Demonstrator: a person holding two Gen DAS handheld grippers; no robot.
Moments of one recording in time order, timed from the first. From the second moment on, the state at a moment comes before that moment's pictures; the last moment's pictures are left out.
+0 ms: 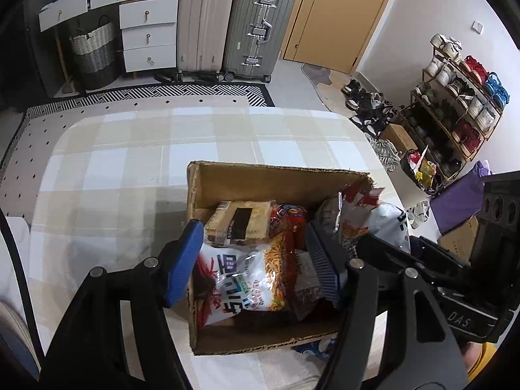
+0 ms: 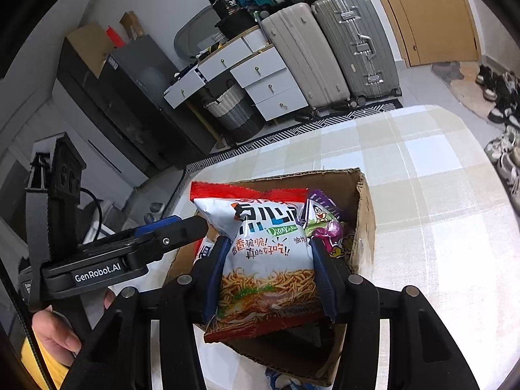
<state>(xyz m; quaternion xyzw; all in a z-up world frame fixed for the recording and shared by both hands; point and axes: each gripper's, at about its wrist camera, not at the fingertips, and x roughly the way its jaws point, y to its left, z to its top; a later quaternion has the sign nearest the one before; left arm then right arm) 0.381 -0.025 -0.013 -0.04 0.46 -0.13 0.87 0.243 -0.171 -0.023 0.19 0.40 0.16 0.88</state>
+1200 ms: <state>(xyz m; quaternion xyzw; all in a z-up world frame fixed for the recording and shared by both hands) 0.181 0.003 0.067 -0.04 0.38 -0.11 0.92 0.065 -0.169 0.061 0.14 0.31 0.17 0.93</state>
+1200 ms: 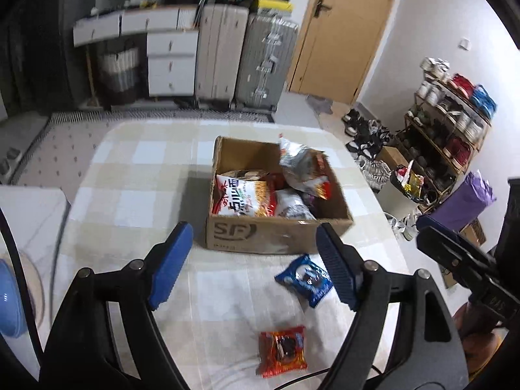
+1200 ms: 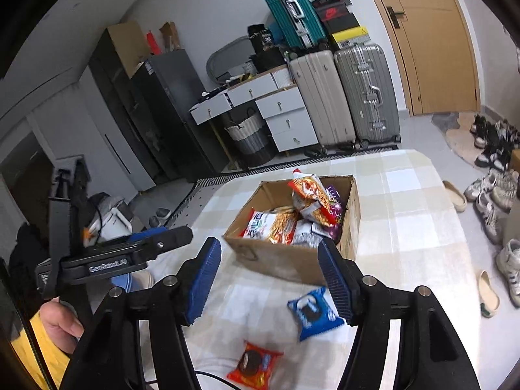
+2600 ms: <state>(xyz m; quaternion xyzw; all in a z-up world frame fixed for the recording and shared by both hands) 0.058 -0.025 -0.089 0.00 0.43 -0.07 0.90 -0.014 -0.167 -0.055 0.09 0.33 0.14 0.93</state>
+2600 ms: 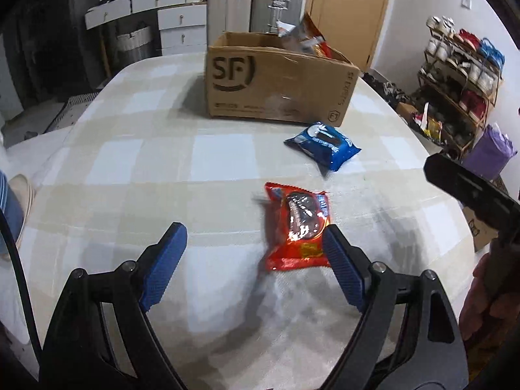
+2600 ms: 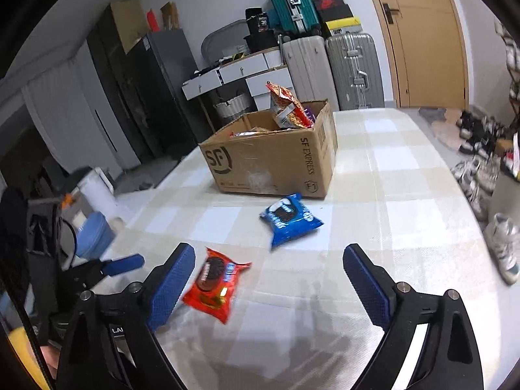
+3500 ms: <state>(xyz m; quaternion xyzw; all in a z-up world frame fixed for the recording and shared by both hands) 0.108 -0.075 -0.135 0.01 0.49 -0.04 0.87 -0.028 -0.190 -0.054 0.12 0.35 0.12 0.92</state>
